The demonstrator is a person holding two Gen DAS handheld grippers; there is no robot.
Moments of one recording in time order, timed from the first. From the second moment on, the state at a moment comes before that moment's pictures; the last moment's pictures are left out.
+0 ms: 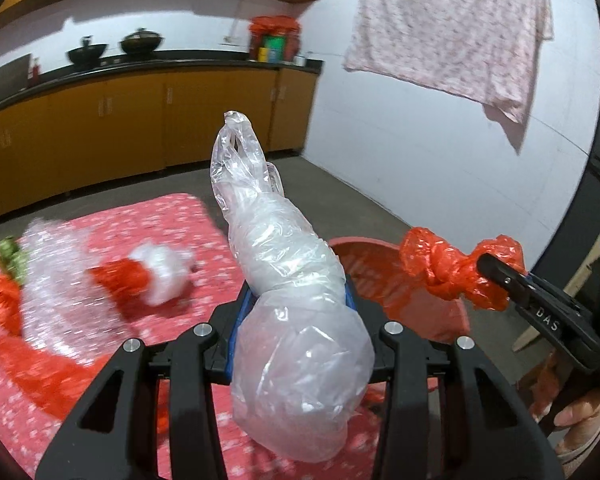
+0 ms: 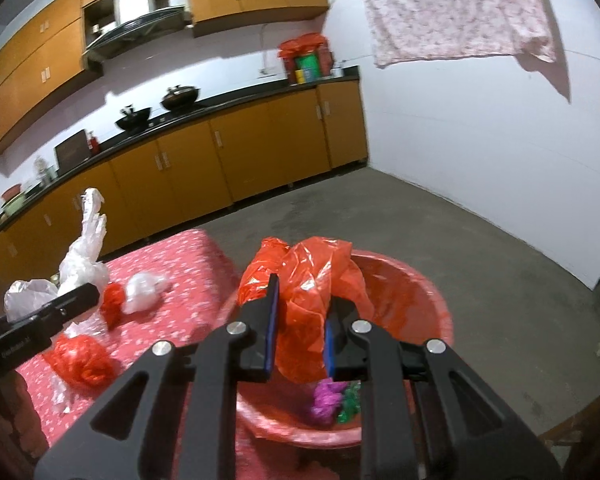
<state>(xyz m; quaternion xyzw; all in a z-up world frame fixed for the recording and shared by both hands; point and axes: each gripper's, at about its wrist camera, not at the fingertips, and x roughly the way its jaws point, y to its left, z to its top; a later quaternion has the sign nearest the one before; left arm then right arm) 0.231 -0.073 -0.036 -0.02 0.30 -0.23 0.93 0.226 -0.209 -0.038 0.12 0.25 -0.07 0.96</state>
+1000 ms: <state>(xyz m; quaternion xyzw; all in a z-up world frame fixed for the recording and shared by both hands) 0.272 -0.155 -0.077 0.00 0.35 -0.30 0.89 0.248 -0.251 -0.076 0.16 0.25 -0.10 0.95</state>
